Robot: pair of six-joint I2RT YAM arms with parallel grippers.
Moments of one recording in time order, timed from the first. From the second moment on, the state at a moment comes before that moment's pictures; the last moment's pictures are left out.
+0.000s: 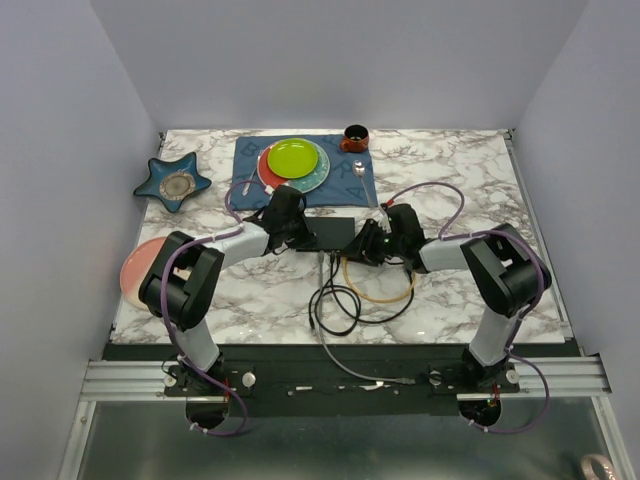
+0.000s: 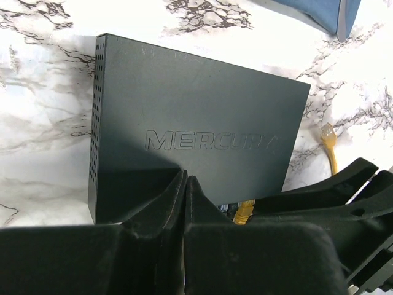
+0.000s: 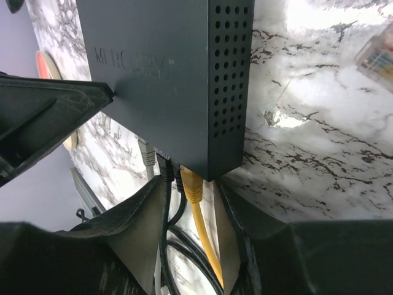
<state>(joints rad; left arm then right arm) -0.50 1.73 0.97 -0.04 0.07 -0.85 0.49 1.81 0.76 0.38 -0.44 0.90</state>
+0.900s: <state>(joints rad) -0.49 1.73 0.95 0.00 0.10 -0.87 0.48 1.85 0.61 0.72 -0.40 1.12</state>
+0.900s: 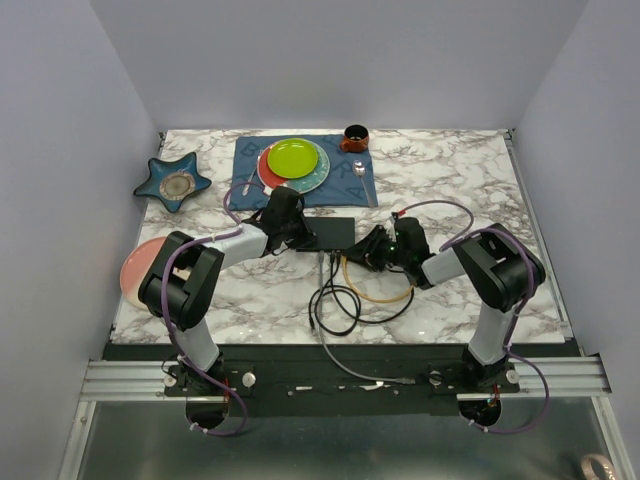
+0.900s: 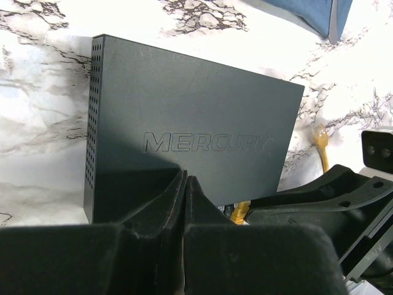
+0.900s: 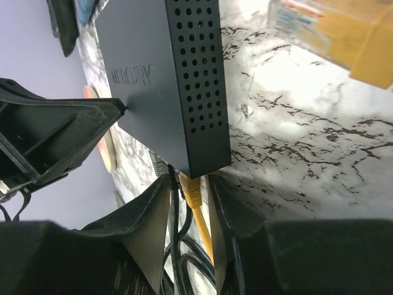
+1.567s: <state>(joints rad) -0.49 1.73 0.94 0.02 0.10 -0.87 0.48 1.92 0.58 0.88 -0.38 1.25</state>
